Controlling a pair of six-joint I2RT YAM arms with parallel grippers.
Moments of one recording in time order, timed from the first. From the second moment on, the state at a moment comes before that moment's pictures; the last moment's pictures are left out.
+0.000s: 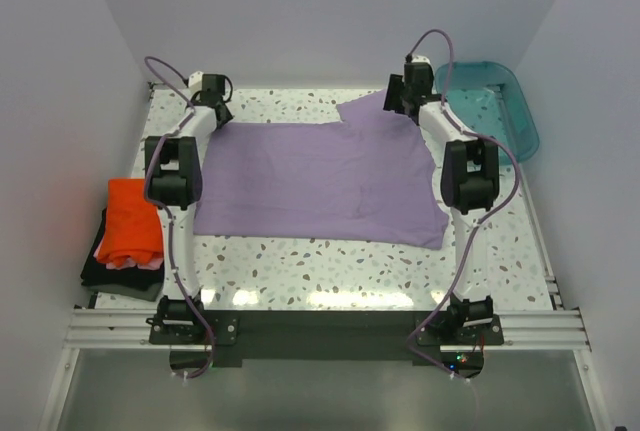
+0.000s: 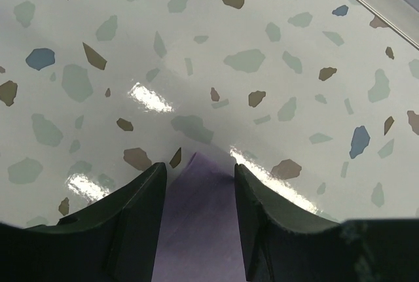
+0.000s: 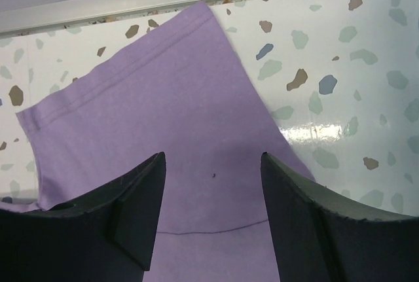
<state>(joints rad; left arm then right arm) -0.02 2.41 1.93 -0.33 -0.41 -0.54 0.15 2.36 1.98 -0.24 0.12 0.26</state>
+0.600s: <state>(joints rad) -0.02 2.44 1.96 -0.31 -0.42 -0.54 0.14 2.40 1.99 -0.30 0.27 0.27</state>
